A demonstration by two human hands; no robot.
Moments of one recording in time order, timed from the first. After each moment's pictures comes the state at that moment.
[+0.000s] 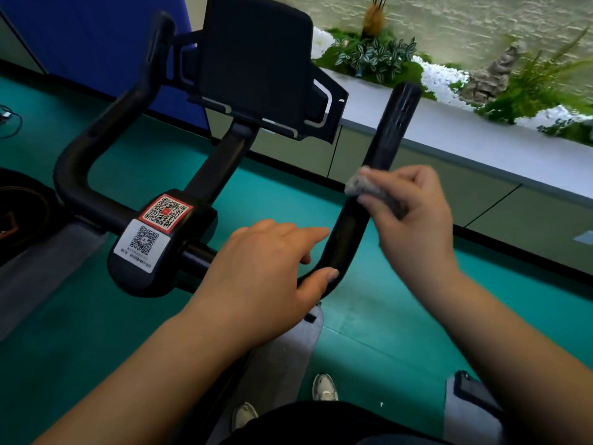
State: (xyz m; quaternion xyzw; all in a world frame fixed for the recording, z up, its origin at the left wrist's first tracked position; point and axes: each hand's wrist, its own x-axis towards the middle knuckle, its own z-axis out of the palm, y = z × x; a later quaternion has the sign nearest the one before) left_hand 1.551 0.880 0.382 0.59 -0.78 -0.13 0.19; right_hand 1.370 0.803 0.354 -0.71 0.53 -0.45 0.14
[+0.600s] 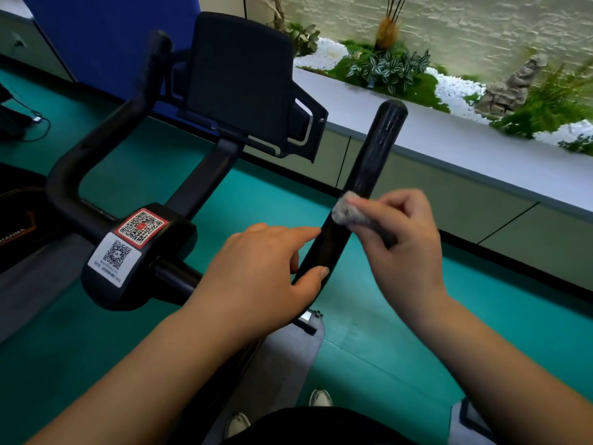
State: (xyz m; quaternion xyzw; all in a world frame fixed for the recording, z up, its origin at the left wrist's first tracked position) left_hand 1.524 0.856 0.385 0.65 -0.73 -0.16 0.18; right_hand 1.345 0.788 0.341 -0.76 0.44 -0.47 0.12
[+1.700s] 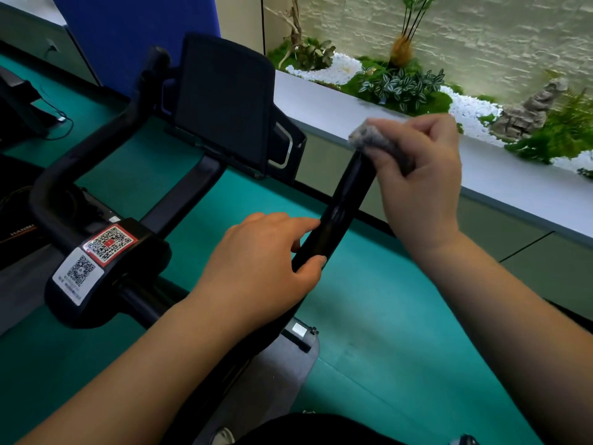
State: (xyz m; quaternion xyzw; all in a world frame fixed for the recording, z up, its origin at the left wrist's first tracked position) left_hand 1.491 0.812 0.394 0.70 -0.69 -0.13 0.17; right_hand 1.333 0.691 0.393 -0.74 0.40 -0.53 0.09
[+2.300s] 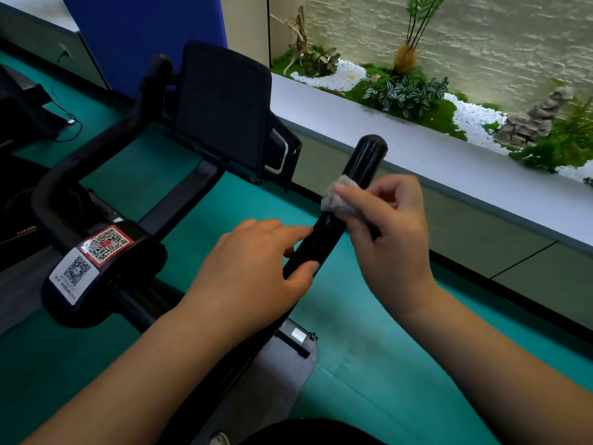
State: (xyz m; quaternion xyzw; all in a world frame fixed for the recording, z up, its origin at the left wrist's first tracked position) left_hand 1.487 0.817 0.394 0.71 -0.68 -0.12 0.17; right_hand 1.328 0.725 0.361 -0.80 0.35 -0.48 0.05
